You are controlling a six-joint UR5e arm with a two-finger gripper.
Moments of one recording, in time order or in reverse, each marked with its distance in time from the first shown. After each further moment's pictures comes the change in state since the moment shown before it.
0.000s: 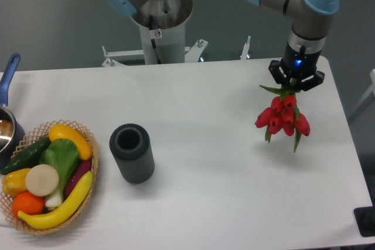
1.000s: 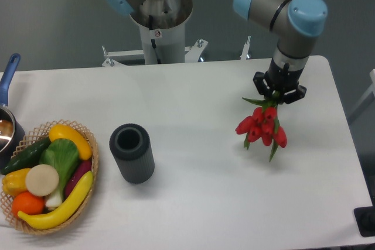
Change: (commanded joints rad) arm -0.069 -0.089 -0.032 0.000 -0.008 -0.032
